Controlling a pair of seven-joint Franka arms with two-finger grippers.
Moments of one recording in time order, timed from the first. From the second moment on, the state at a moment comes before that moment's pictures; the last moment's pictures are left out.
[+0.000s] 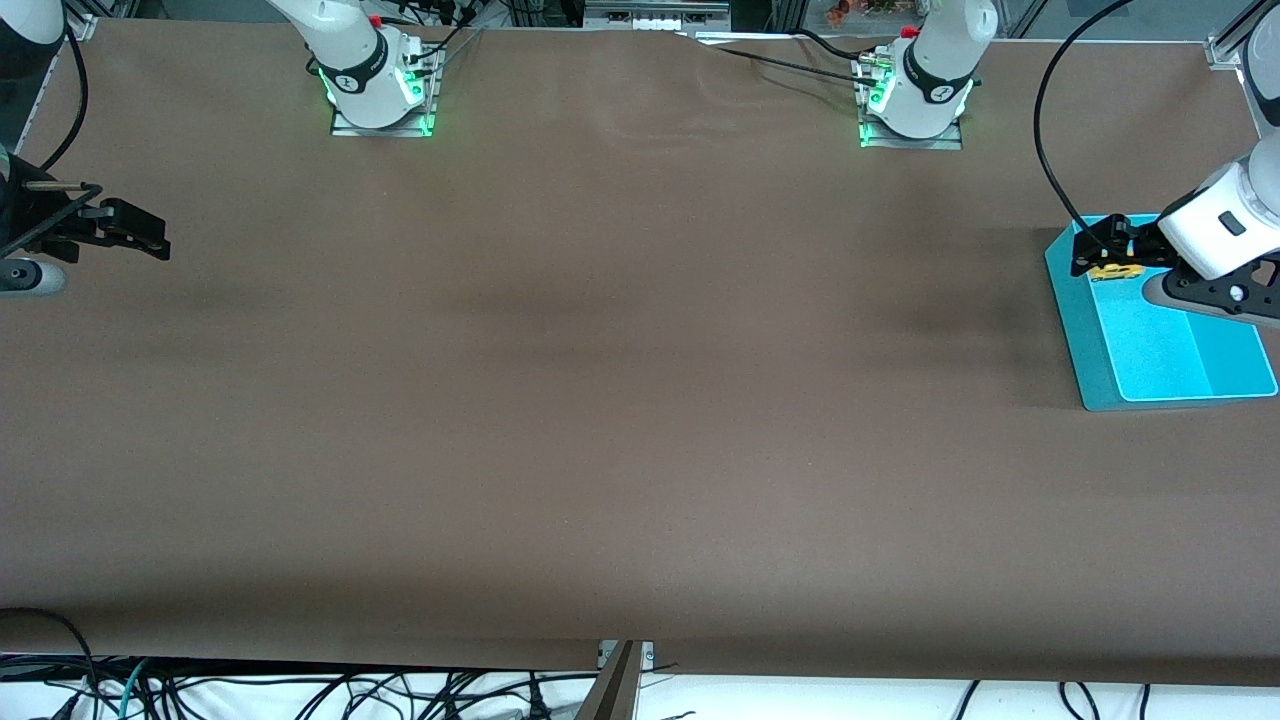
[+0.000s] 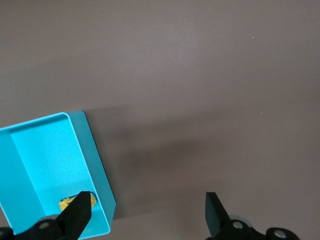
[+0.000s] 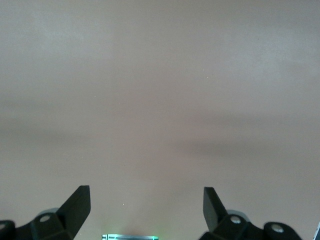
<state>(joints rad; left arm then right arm) 0.07 0.03 -0.06 -1.70 0.04 1.63 0.17 0.00 0.10 -0.01 -1.52 -0.07 1.50 -0.09</state>
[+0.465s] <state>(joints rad) 0.07 0.03 -0.05 -1.67 -0.01 1.60 0.02 0.00 0.10 -0.01 -1.52 -0.07 1.50 -0.09</state>
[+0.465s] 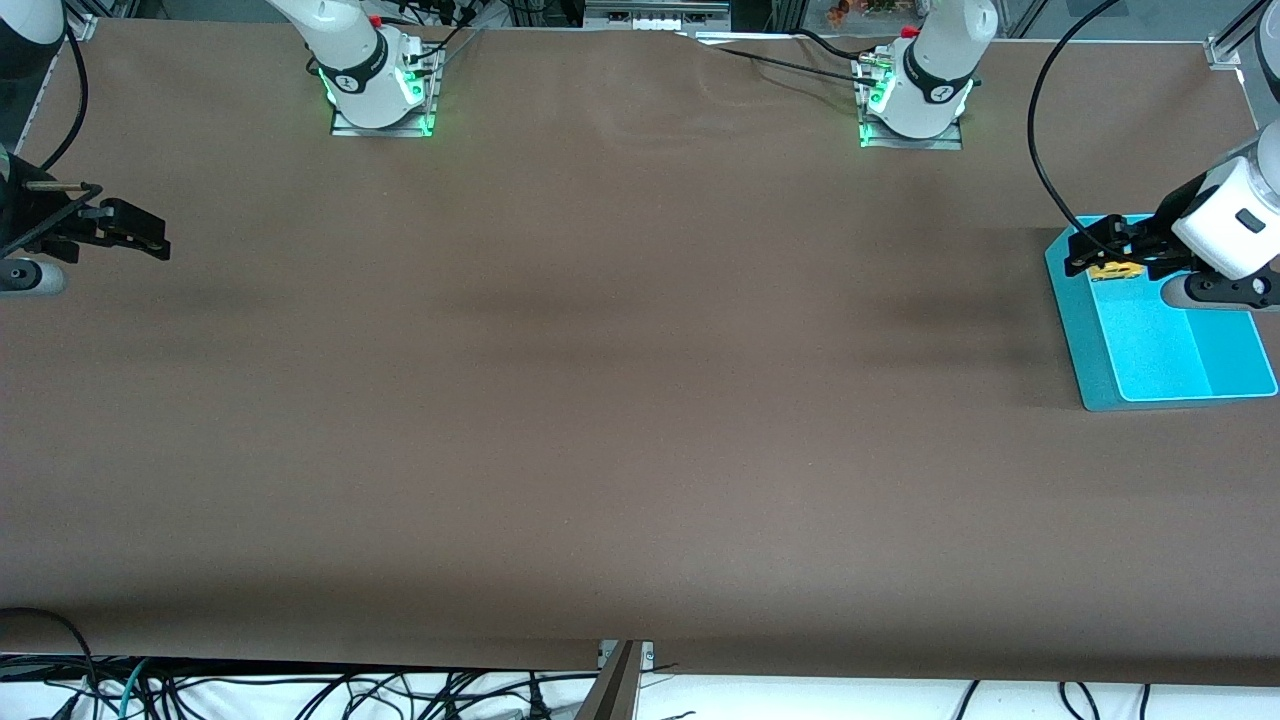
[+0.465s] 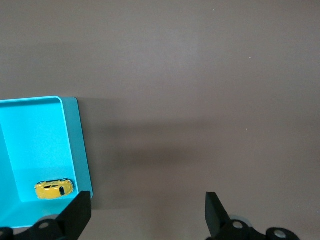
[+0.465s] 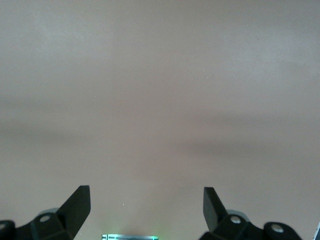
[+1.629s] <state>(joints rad) 0.06 0.03 -0.05 -1.67 -0.01 1.60 0.01 0.00 0.10 -0.01 -1.52 -0.07 1.50 -0.09</state>
